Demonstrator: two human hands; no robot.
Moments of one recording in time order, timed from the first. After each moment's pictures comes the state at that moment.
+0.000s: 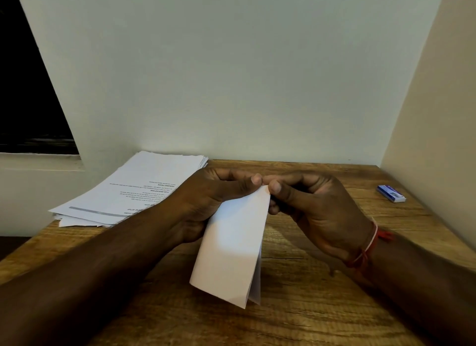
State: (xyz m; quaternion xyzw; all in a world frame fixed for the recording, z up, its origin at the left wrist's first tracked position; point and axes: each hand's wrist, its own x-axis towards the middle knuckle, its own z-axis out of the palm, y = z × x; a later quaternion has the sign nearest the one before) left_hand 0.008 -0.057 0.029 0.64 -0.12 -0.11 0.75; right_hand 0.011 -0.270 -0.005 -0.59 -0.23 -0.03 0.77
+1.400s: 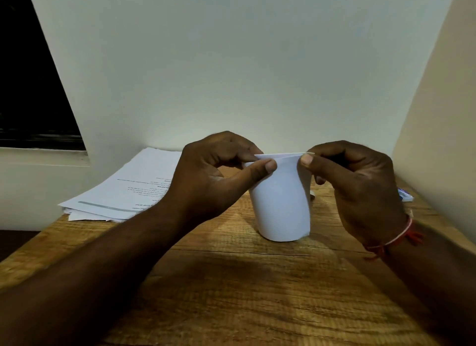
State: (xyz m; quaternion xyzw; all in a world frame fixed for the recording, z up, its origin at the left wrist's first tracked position) left_hand 0.020 -0.044 0.025 0.75 -0.31 0.33 0.48; right_hand 0.012 -0.295 0.014 -0.69 -0.25 -0.28 0.62
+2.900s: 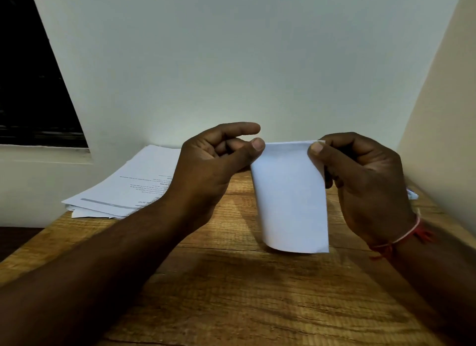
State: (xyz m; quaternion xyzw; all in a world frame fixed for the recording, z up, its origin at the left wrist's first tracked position) left_hand 0.026 -0.049 0.025 0.60 -0.21 0.13 0.76; right_hand 0.015 -0.291 0.015 -0.65 -0.21 -0.28 0.68
